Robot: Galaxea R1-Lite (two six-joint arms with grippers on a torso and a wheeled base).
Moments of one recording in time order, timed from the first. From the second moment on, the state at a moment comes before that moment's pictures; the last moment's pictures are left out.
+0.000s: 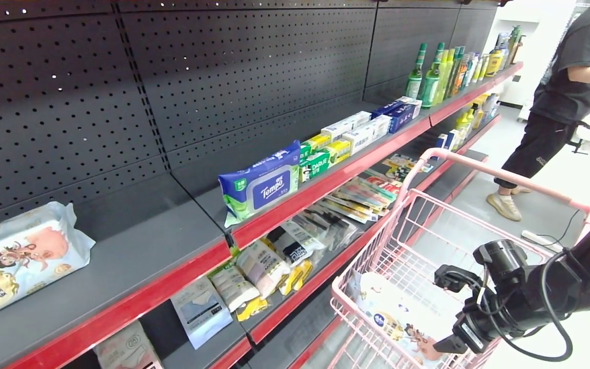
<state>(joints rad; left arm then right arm) 0.00 0.00 0.00 -0.01 0.02 0.01 0.03 2.08 -0.60 -0.22 0.23 -0.57</state>
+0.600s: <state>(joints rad) 0.00 0.00 0.00 -0.01 0.02 0.01 -0.02 2.15 -0.62 -0.28 0.28 -0.67</state>
